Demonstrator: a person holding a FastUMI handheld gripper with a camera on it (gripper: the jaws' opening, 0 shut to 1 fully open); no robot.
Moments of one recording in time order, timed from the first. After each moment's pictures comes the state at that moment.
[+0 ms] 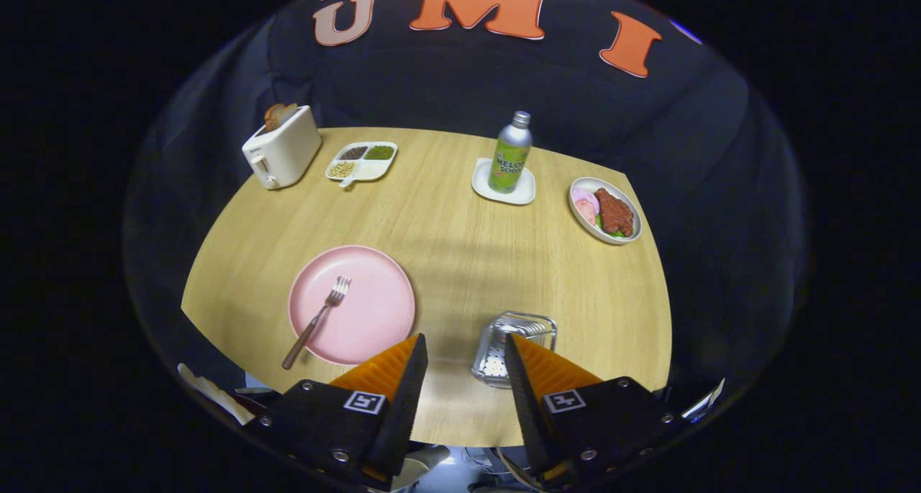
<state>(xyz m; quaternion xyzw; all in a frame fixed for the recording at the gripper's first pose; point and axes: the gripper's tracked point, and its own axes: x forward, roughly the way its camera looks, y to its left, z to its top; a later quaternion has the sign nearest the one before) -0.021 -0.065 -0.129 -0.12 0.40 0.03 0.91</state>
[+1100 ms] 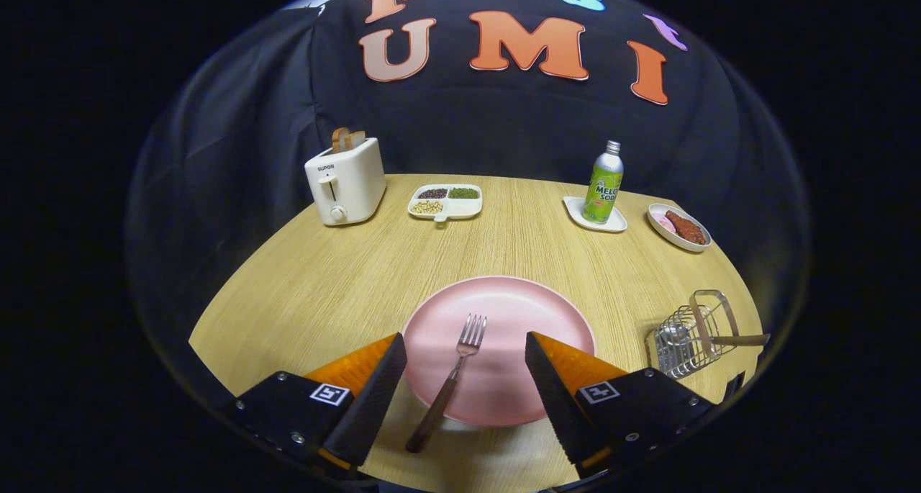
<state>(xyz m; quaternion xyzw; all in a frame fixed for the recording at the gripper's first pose) -0.016 0.096 -0.233 -0.07 0.26 0.05 0.96</state>
